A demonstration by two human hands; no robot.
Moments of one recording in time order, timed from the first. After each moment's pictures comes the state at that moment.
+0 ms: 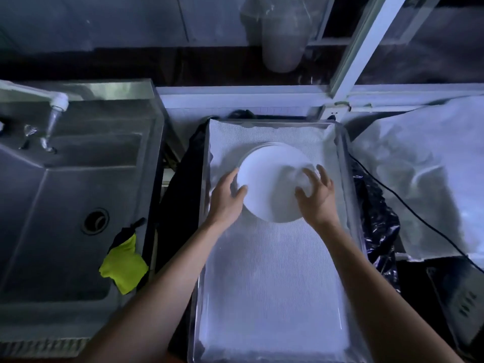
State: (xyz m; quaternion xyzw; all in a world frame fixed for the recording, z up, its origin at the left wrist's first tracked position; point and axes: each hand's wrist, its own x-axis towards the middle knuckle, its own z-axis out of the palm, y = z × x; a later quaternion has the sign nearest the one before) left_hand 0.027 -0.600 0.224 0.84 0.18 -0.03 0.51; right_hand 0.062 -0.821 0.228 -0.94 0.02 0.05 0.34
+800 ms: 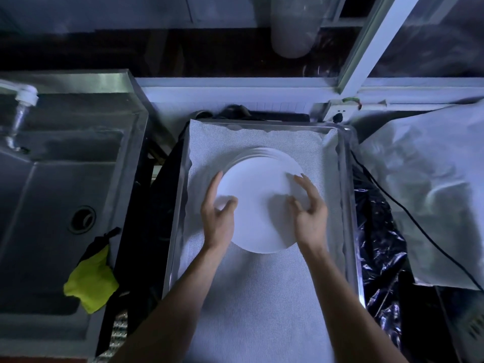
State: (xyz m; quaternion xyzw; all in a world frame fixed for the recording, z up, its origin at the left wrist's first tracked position) left_hand 0.047 -0.652 0.190 0.68 0.27 0.13 0.67; right_hand 0.083 -0.825 0.197 -0.77 0.11 0.03 0.63
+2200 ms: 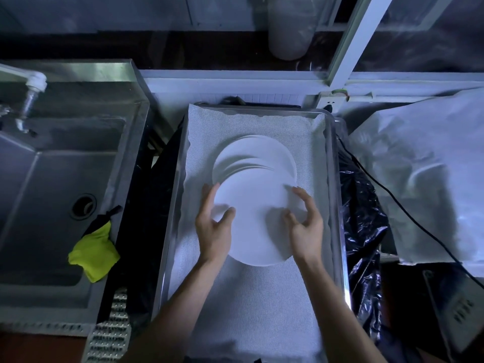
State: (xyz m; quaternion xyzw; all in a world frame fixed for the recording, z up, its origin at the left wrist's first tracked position) left_hand -0.035 -0.677 0.197 0.70 0.26 0.14 0.65; right_hand -0.001 -0.850 0.207 -0.75 0.12 0.04 0.65
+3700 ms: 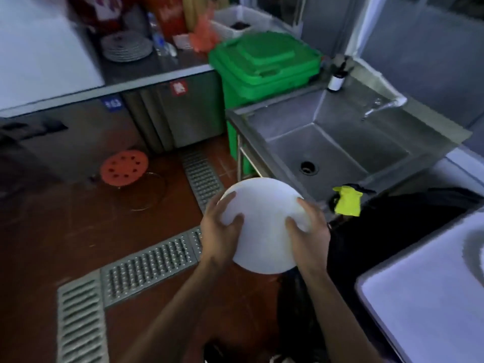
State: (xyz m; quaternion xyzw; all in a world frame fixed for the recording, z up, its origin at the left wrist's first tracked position) left_hand -0.576 -0.497 0.294 0.61 0.55 0.42 0.39; right_hand -0.403 -0.558 0.297 -0.74 -0.36 0.22 0.53
